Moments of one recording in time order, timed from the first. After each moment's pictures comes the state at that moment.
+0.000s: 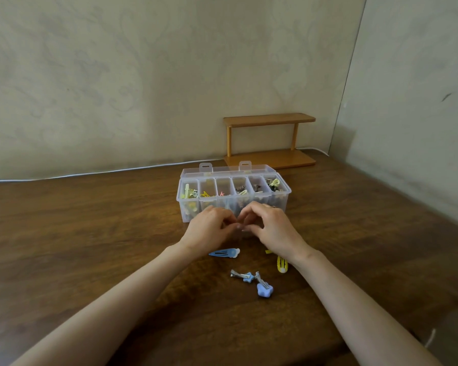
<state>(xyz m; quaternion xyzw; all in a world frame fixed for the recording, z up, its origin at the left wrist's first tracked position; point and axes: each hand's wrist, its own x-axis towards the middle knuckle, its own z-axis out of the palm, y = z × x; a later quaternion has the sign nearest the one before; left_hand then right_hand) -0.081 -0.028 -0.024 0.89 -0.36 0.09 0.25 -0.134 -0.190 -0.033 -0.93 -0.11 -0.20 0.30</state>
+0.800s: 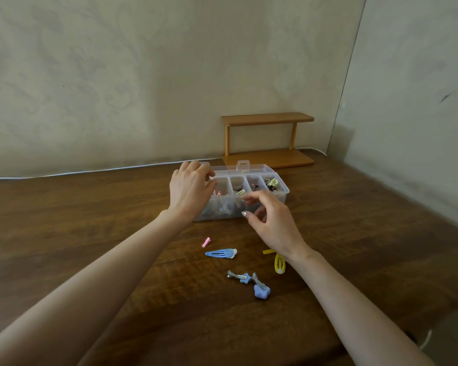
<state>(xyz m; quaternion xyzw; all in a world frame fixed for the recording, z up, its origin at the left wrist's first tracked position) -0.032 -0.026 0.011 0.89 -0.25 0.31 0.21 -0.137 -0.190 -0.030 -0.89 -0.08 -0.27 0.37</state>
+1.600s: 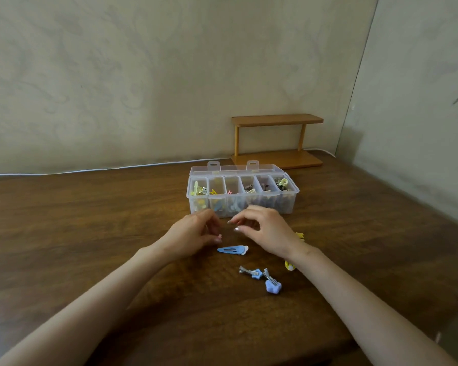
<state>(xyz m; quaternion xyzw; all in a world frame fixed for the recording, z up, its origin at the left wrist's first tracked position) -0.079 0.025 -0.020 0.90 -0.34 -0.03 0.26 -0.133 -0.170 -0.028 -0.92 -0.15 -0.16 0.31</state>
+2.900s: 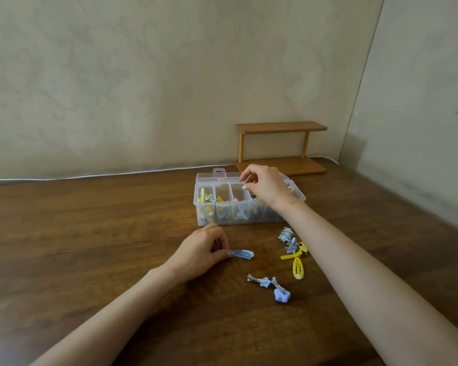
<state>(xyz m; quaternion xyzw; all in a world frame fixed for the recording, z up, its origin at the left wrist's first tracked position) -0.097 0.027 -0.025 0.89 -0.36 -0.01 0.28 -0.062 -0.171 0.032 -0.92 -0.04 -0.22 0.31</state>
